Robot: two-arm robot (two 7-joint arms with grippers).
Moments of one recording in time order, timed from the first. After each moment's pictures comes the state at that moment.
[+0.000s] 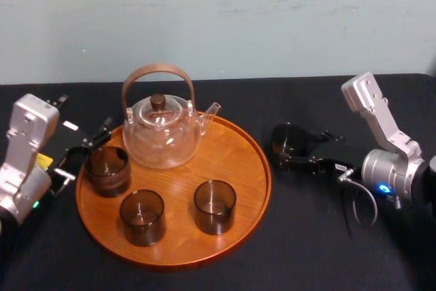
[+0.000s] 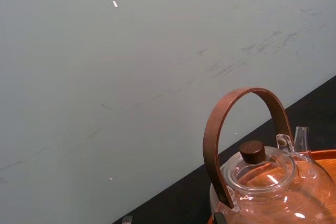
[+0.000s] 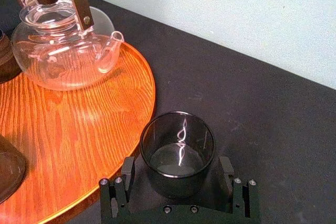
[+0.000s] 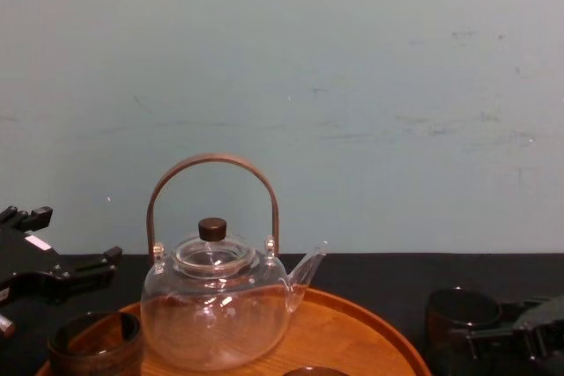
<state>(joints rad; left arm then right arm) -0.20 0.60 0.45 -1.41 -0.25 -0.12 0.03 0.35 0.49 -0.42 -1.31 0.37 0.31 0.46</state>
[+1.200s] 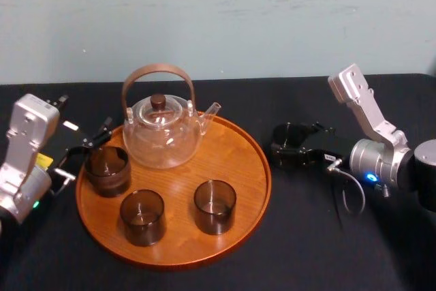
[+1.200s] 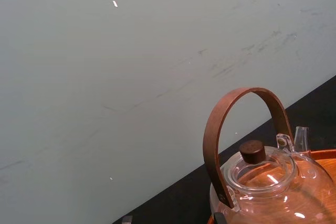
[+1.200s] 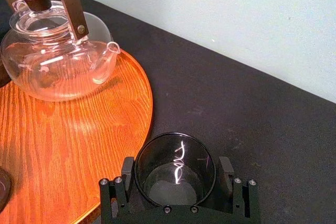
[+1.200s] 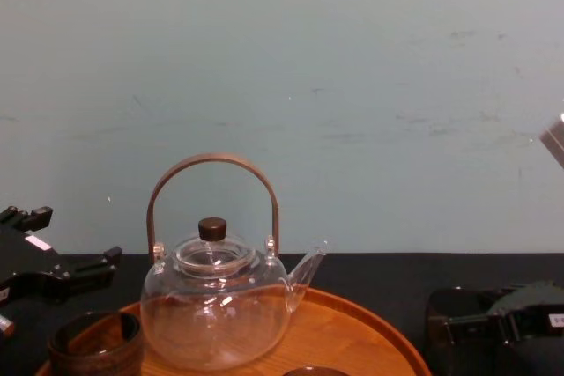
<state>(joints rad) -0.20 0.60 0.45 -1.41 -0.25 -0.12 0.03 0.42 0.44 -0.45 -1.22 0.33 0.29 0.47</state>
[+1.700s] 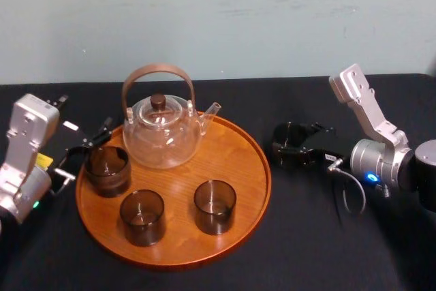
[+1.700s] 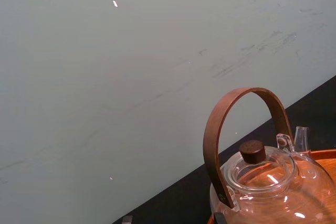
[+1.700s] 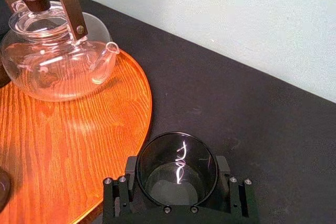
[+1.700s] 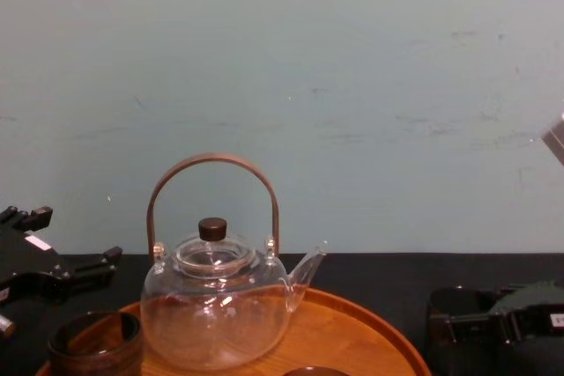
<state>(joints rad) -0.20 0.60 0.45 -1.41 -0.25 -0.12 0.03 0.42 0.44 -0.44 -1.22 0.33 0.29 0.47</state>
